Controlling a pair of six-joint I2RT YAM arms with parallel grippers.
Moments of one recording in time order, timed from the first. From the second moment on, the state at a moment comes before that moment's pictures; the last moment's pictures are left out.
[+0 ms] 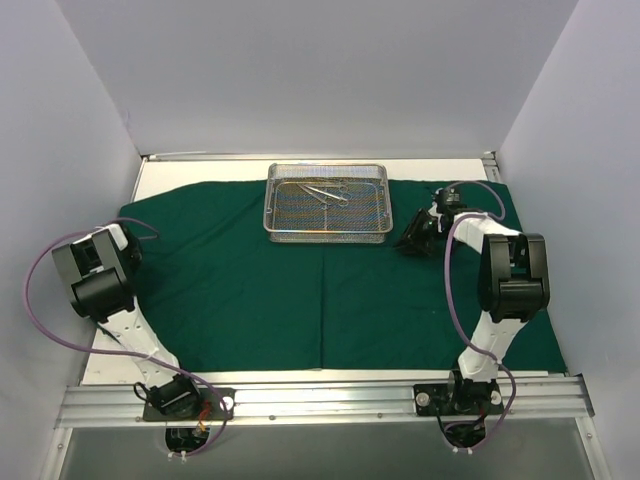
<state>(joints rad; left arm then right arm) 0.45 2.05 1.26 -1.14 -0.82 -0.29 0.00 1.85 1.10 -0.36 -0.40 0.58</state>
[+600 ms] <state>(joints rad) 0.33 1.98 1.72 -1.18 -0.55 -0.32 -0.03 1.85 1.14 -0.37 -0.40 0.60</state>
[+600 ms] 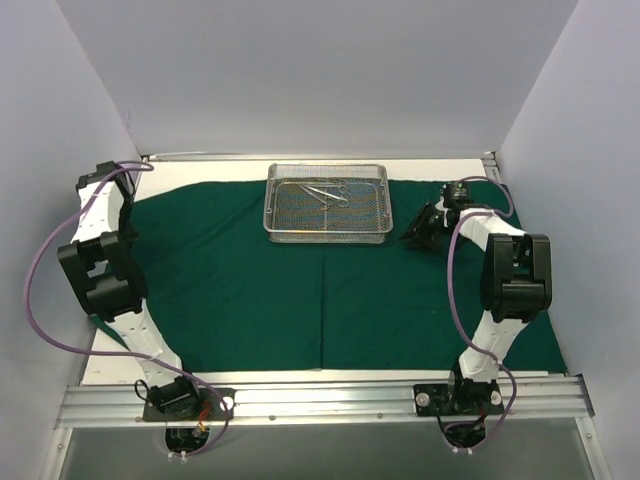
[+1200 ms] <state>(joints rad) 0.12 2.31 1.86 -1.26 -0.26 -0.61 -0.03 1.85 1.23 -0.48 -0.34 0.57</state>
